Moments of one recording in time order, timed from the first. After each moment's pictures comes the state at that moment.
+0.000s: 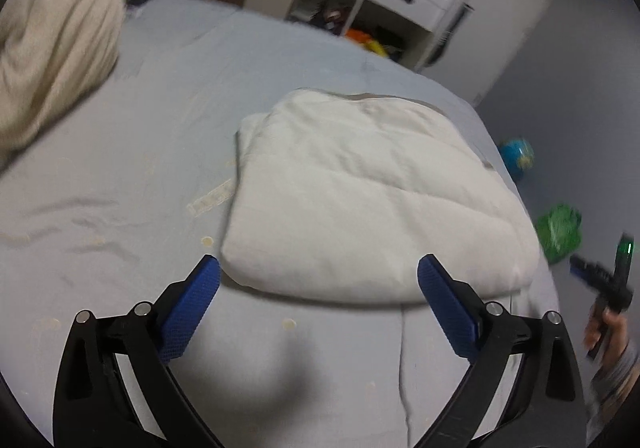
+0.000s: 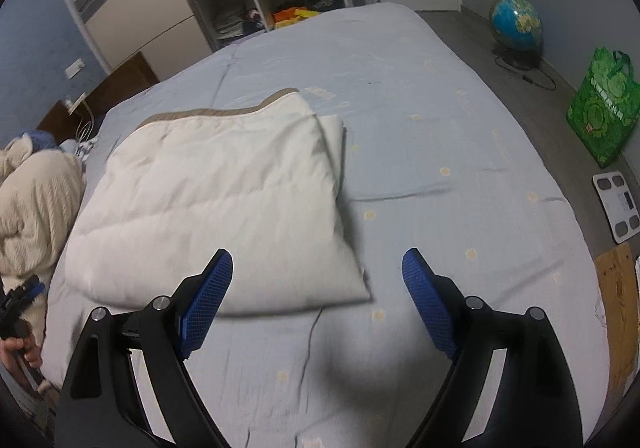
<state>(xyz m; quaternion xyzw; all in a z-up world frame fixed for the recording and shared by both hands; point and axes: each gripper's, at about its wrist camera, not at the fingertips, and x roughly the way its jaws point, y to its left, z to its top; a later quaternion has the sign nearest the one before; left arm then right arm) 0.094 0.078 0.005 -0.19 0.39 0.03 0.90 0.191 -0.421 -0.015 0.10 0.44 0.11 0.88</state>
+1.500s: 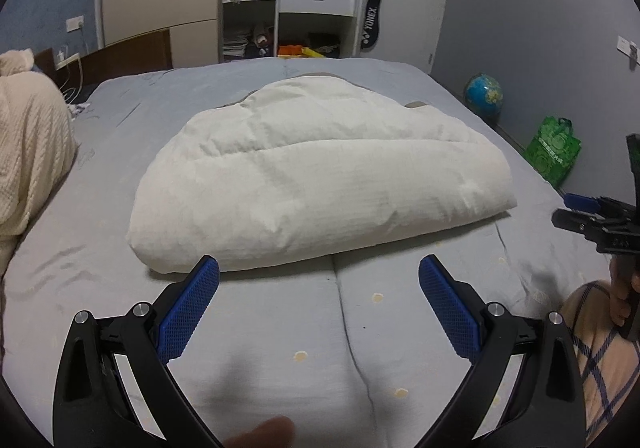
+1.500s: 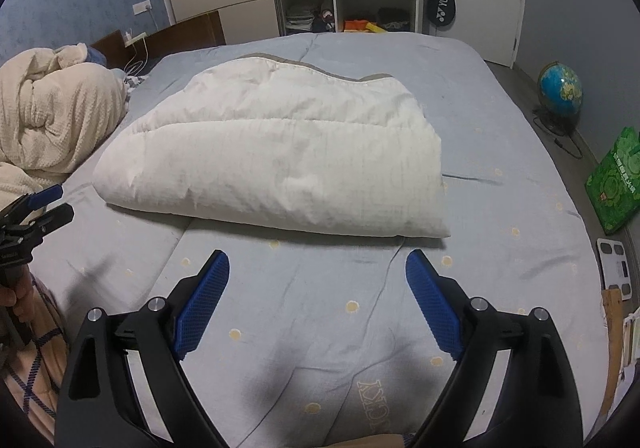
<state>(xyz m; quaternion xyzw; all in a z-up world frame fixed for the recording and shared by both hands) 0.066 -0.056 -0.010 -0.04 0.36 -0.01 0.93 0.087 -0.338 -0.024 -0.02 0.40 0.19 0.90</state>
